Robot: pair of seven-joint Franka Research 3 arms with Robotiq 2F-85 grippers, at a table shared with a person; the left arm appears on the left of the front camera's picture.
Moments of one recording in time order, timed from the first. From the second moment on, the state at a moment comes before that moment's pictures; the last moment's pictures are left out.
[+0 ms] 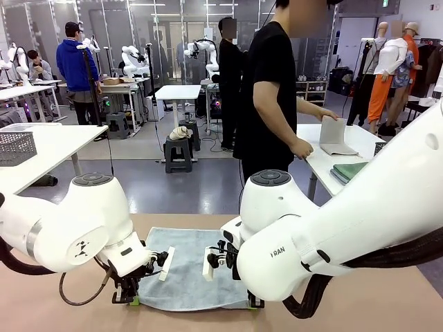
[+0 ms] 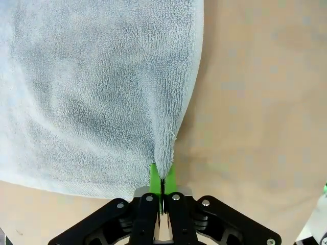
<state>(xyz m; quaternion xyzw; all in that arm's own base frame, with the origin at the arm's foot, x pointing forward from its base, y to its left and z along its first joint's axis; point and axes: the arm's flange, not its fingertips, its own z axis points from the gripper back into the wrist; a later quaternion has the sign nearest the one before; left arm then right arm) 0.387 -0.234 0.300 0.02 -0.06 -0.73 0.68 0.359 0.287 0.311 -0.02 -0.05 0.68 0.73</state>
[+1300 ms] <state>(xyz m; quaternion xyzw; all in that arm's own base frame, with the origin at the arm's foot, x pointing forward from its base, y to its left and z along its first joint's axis) 0.397 -0.238 0.379 0.04 -0.07 -0.72 0.69 0.403 0.286 0.390 -0.04 -0.12 0.71 0.69</state>
